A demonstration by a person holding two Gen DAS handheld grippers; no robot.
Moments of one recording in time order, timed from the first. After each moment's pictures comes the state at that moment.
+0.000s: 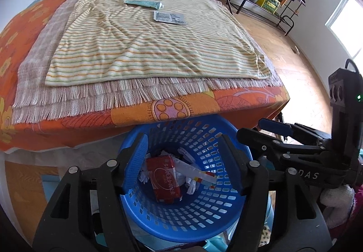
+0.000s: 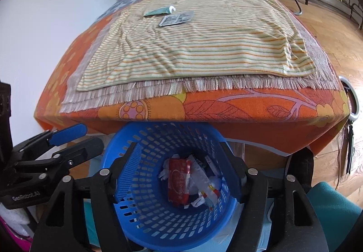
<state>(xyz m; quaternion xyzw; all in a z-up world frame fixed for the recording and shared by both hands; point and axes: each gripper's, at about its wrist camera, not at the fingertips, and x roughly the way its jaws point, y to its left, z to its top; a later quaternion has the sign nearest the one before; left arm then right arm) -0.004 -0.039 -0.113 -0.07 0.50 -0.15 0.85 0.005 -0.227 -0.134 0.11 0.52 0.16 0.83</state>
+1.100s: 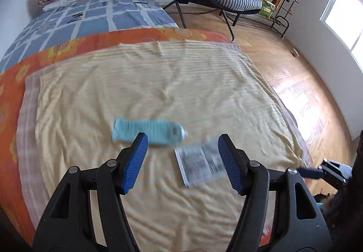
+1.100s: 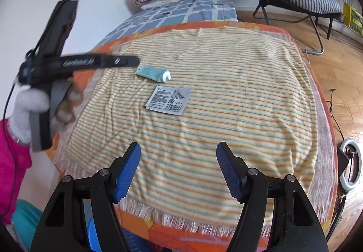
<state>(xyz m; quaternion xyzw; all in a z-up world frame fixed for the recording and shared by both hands) 0.317 -0.035 -0.076 -0.01 0.47 -0.20 0.86 0.182 -0.248 -0.096 0.07 0.47 0.22 0.85</state>
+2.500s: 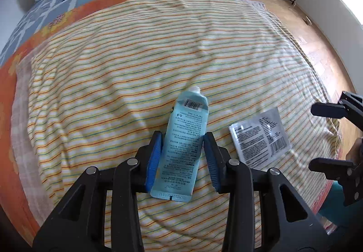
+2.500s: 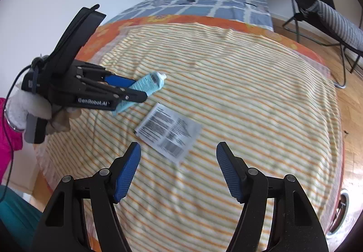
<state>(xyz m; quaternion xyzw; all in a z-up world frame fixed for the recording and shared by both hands) 0.337 -0.011 -0.141 0.06 0.56 -0.17 0.81 0.269 -0.193 -0.117 -0.02 0.48 0.30 0.83</state>
